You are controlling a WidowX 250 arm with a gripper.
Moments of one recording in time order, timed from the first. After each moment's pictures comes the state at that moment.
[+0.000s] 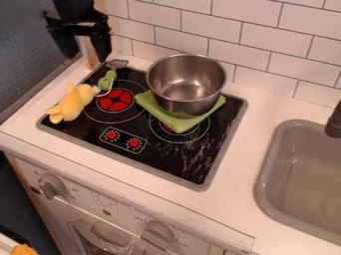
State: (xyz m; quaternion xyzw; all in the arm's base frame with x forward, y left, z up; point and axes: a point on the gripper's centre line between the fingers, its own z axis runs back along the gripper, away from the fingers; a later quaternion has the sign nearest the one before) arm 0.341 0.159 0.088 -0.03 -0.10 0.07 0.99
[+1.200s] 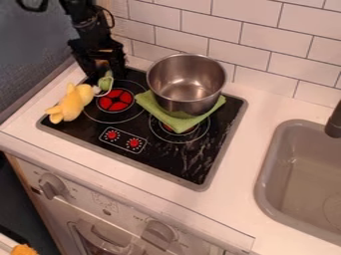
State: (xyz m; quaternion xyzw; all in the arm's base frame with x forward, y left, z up) arm 0.394 0.177 0.017 -0.03 -0.11 0.07 0.99
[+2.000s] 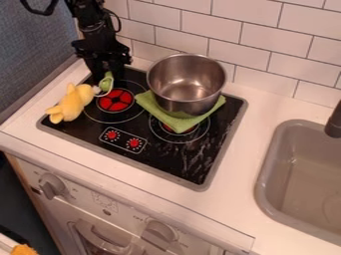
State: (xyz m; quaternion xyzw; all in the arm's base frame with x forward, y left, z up) arm 0.388 0.161 0.012 -0.01 -0.11 0.08 0.99
